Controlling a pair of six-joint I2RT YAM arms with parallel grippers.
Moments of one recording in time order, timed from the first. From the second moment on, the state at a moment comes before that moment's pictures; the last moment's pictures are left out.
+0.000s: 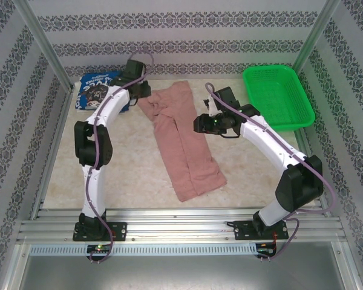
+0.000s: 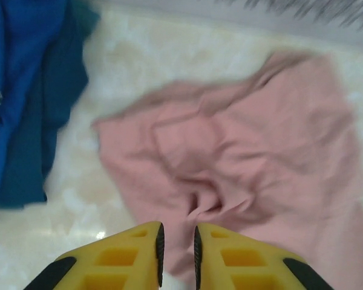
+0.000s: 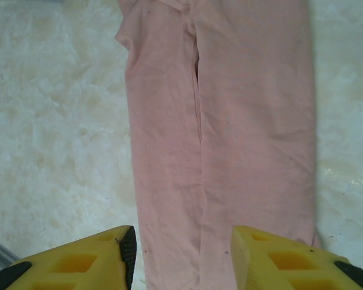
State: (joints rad) left arm -0.19 2.23 2.06 -0.73 -0.04 -0.36; right arm 0.43 1.58 1.39 -0.78 -0.31 0.44
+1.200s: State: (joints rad) left arm -0.20 2.80 2.67 -0.76 0.07 -0.39; right arm 0.37 1.37 0.91 -0.64 -0.37 0.44
